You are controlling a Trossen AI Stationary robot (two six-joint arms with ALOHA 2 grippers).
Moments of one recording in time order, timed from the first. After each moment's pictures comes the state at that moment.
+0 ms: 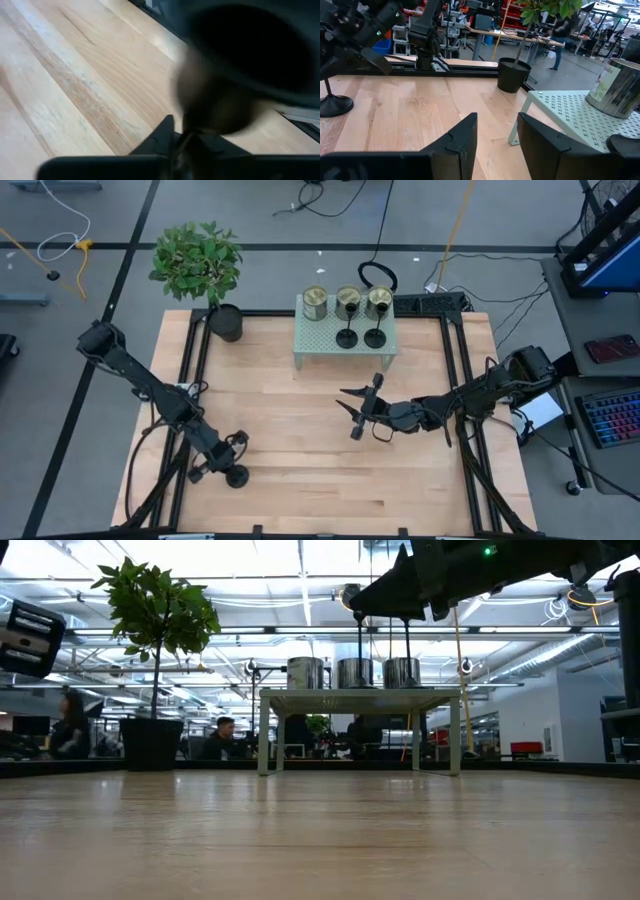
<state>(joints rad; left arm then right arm) -0.69 1.01 0.33 0.04 0.20 -0.03 0.32 1.50 0.66 0.69 0.73 -0.06</state>
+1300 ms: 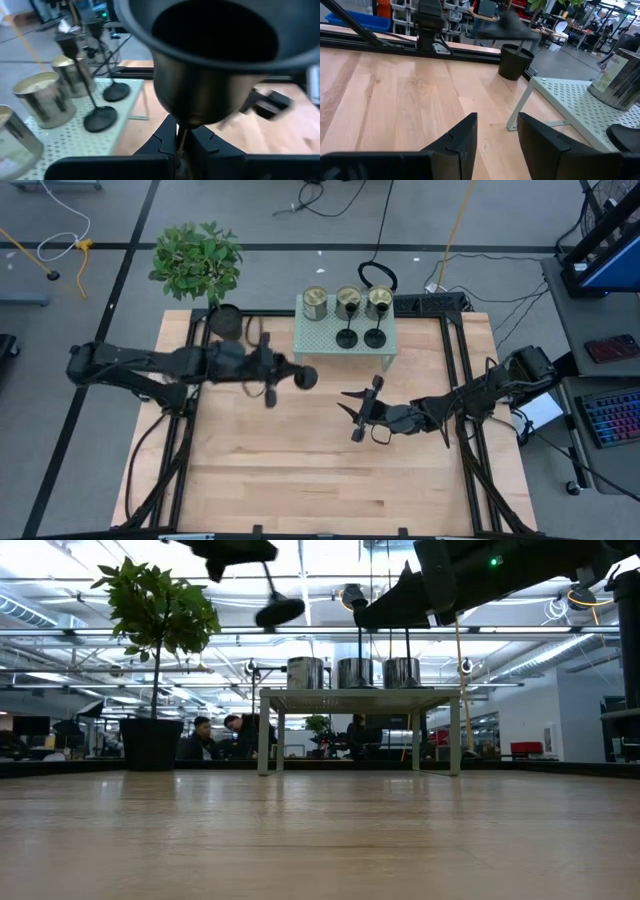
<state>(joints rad) -0.01 1.11 0.88 -0.01 -0.16 0.02 0.33 1.50 0.66 0.59 0.73 -0.06</state>
